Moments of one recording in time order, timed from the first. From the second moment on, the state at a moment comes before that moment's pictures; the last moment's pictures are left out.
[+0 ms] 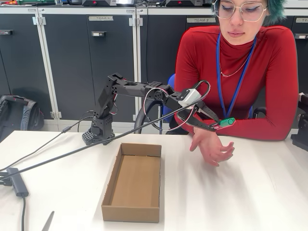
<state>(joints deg) -68.5 69.6 63.5 28.6 -47.3</state>
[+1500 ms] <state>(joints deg) -76.3 69.7 66.3 27.2 -50.4</state>
